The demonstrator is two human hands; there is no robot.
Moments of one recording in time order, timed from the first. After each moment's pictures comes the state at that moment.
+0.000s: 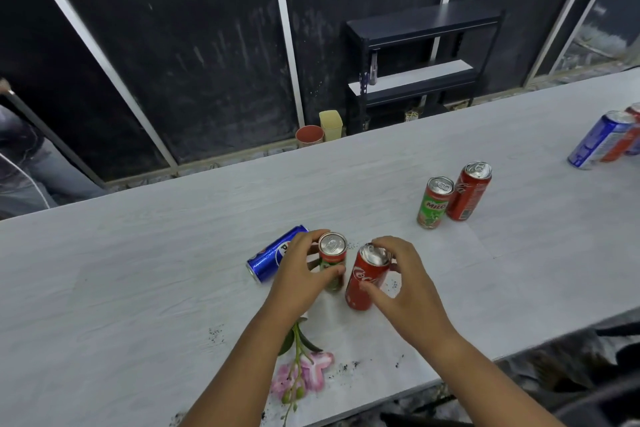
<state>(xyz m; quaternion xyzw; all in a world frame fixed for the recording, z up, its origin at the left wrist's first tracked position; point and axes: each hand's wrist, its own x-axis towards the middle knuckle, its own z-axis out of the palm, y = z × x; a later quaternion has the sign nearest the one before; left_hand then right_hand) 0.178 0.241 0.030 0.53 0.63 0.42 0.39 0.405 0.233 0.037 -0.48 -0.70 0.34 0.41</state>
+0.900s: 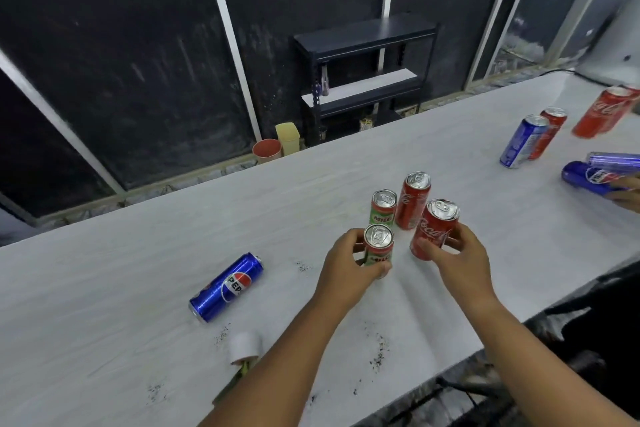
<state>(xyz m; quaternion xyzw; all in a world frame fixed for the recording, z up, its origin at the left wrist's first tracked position) 0.329 0.312 0.033 0.57 0.58 0.37 0.45 0.557 0.315 0.029 -0.65 -0.45 0.34 0.50</state>
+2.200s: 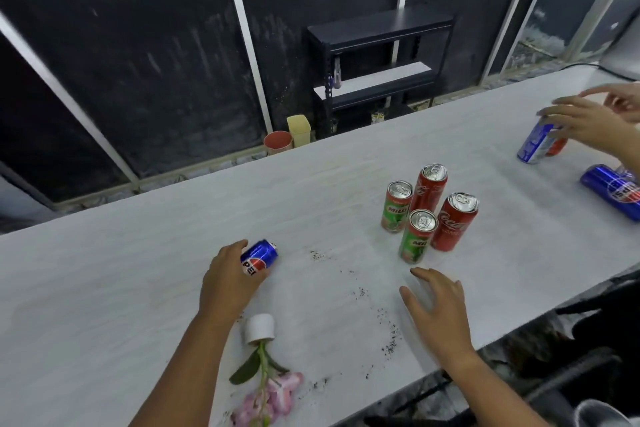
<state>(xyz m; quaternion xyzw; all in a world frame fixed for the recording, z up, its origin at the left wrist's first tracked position) 0.118 0.281 0.004 0.53 0.80 0.20 0.21 0.509 0.239 -0.036 -0.68 -0.60 0.24 0.35</state>
